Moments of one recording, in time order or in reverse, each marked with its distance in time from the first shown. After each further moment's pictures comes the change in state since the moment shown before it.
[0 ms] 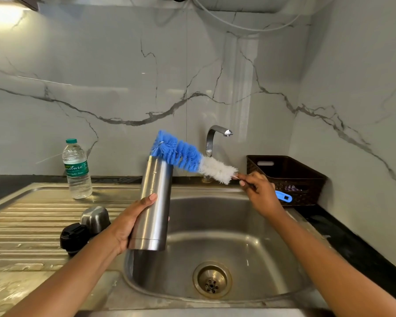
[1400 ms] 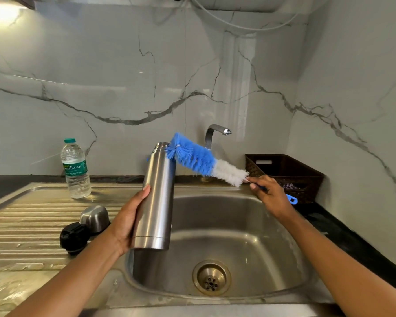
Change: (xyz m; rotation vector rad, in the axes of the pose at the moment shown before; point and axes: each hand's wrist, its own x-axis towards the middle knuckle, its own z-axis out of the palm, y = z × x) left_hand -0.005 0.004 0.008 -0.215 -0.092 0.024; right_hand -0.008 0.030 -0.017 0.112 -0.017 0.066
